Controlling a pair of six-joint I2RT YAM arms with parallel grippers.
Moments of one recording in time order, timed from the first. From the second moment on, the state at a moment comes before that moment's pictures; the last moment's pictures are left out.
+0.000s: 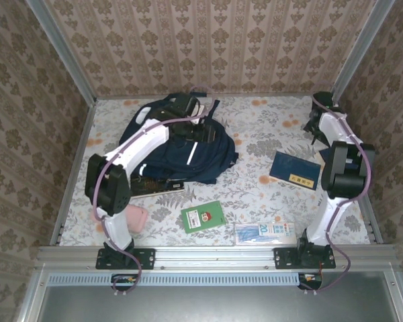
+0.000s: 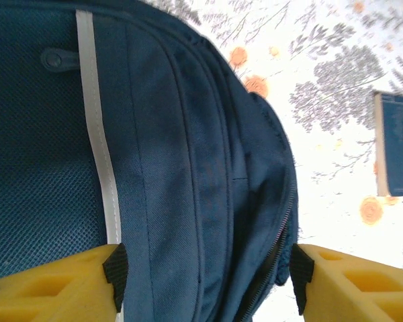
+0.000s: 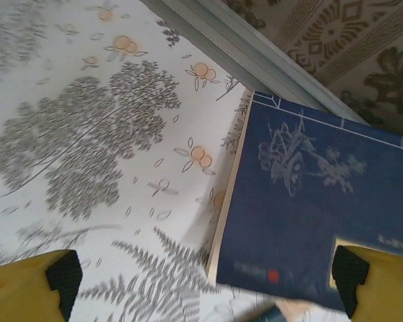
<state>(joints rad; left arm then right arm) -0.60 1.83 1.64 -0.74 0.20 -0.30 -0.22 1.98 1.56 -0.78 0.44 0.61</state>
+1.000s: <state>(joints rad) -0.55 1.67 1.50 -0.66 0.22 -0.31 -0.05 2.00 1.41 -0.61 -0.27 0.62</state>
